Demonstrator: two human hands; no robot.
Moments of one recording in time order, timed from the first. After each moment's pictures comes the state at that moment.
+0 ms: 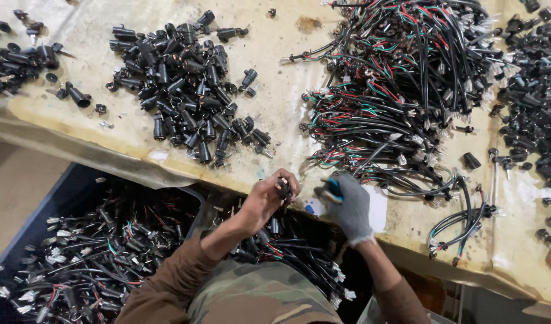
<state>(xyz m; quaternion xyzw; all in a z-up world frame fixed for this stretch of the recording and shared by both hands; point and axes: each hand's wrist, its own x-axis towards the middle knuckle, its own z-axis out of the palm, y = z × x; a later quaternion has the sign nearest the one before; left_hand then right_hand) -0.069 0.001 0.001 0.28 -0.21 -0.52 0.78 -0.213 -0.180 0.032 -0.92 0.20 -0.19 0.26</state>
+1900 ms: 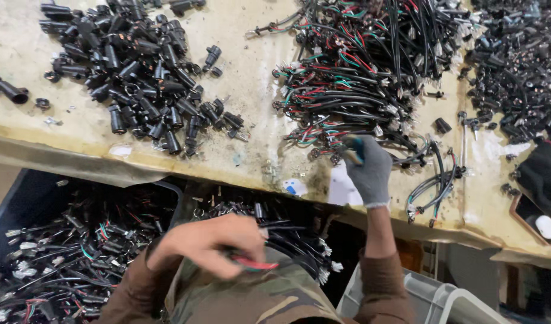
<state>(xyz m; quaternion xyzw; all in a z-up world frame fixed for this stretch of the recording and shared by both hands) -0.042 0.066 0.075 0.33 -0.73 -0.40 0.45 -0.235 -0.240 0.051 -0.91 0.25 -0.28 0.17</state>
